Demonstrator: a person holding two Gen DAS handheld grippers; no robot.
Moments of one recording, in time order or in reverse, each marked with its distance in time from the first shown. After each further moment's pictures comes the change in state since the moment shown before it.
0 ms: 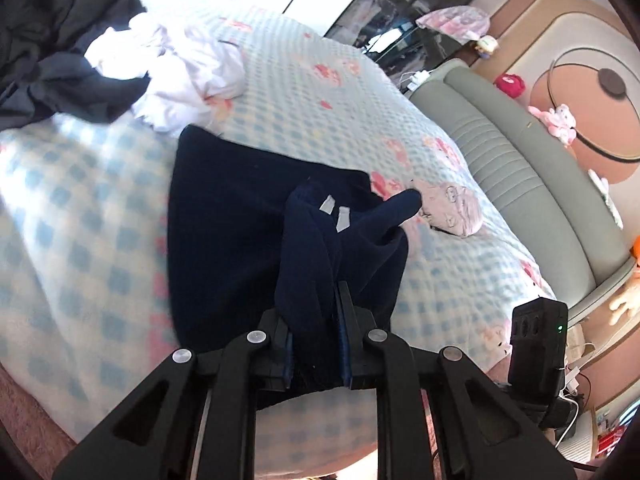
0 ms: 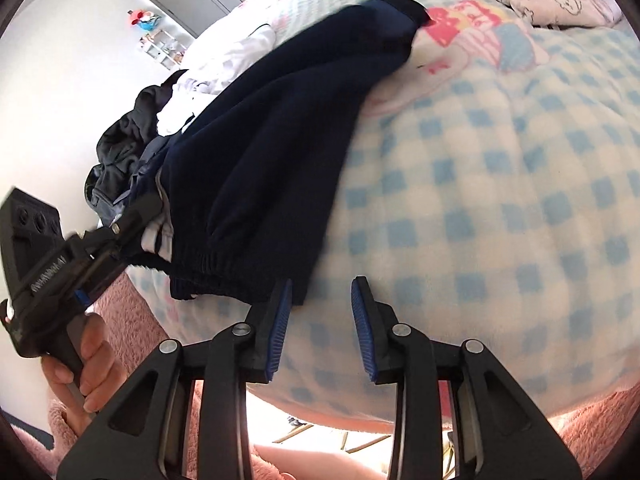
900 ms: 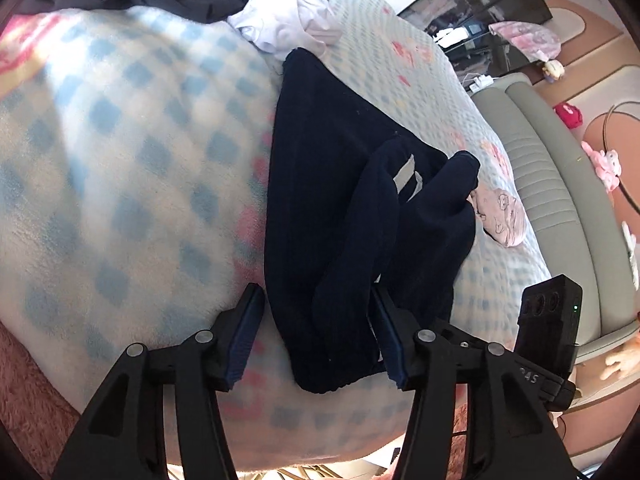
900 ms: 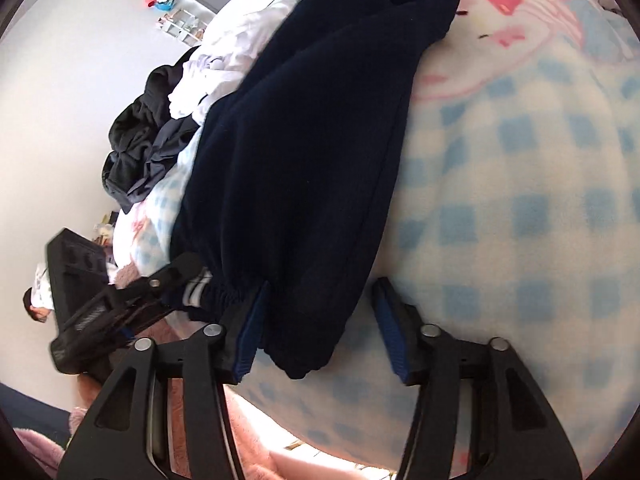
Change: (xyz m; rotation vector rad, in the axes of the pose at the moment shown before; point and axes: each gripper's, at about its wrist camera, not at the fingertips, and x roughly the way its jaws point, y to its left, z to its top) left arm 0.035 0.050 -0.015 -0.187 0.102 0.075; right arm 0.060 0.009 0.038 -0.019 0.115 0.117
